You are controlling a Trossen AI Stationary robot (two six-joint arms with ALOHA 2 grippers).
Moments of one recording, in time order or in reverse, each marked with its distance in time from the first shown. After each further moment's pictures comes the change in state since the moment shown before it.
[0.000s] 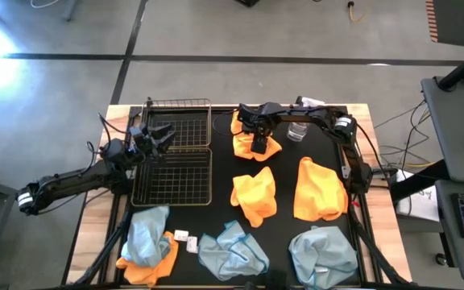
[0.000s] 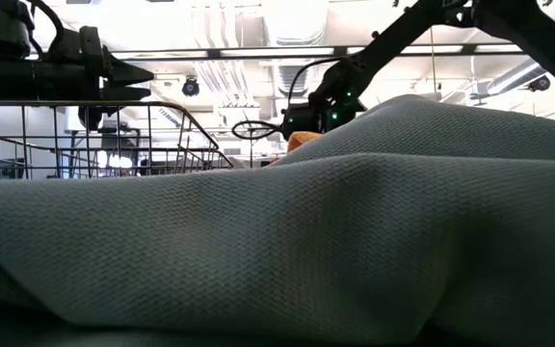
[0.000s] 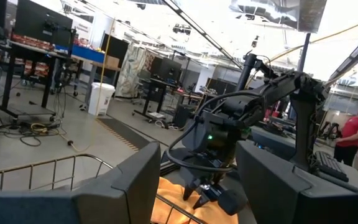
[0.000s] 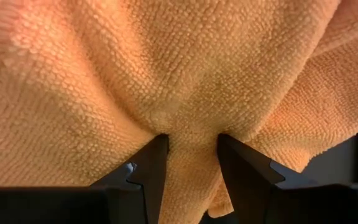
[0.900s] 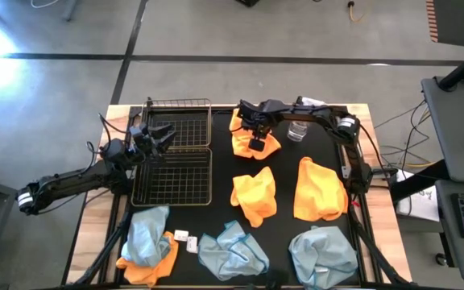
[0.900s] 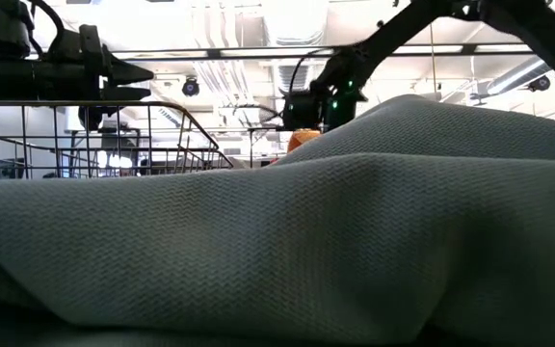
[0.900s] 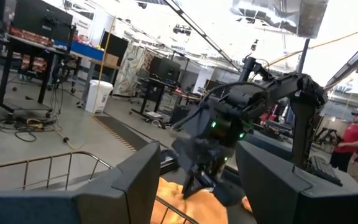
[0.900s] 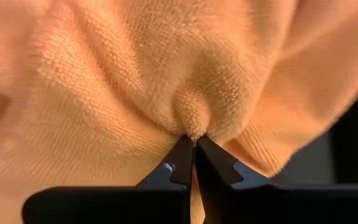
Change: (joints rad) left arm 0.000 0.000 0.000 0.004 0.000 -0.039; right arm 0.000 -0.070 0.011 0.006 0.003 0.047
